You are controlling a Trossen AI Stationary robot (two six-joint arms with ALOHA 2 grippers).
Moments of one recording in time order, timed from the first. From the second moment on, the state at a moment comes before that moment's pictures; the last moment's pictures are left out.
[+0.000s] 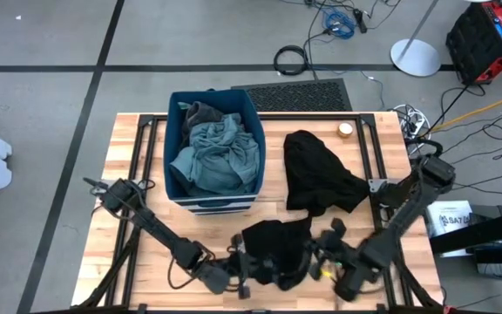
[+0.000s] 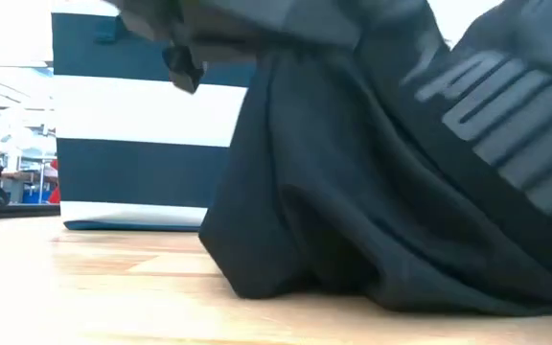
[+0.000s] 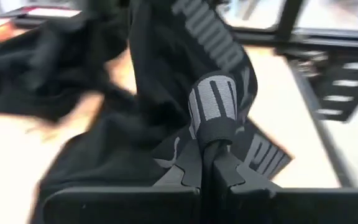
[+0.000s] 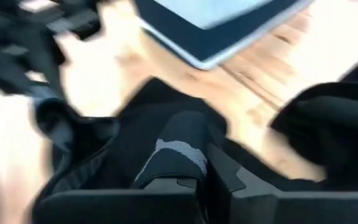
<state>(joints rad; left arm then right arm) -0.65 1.99 1.14 0.42 -0.72 -0.35 0.88 1.62 1.08 -0.71 0.95 1.41</state>
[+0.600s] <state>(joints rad) -0.48 1.98 1.14 0.09 -0.54 -0.65 0.61 1.75 1.07 -0.74 0.67 1.29</state>
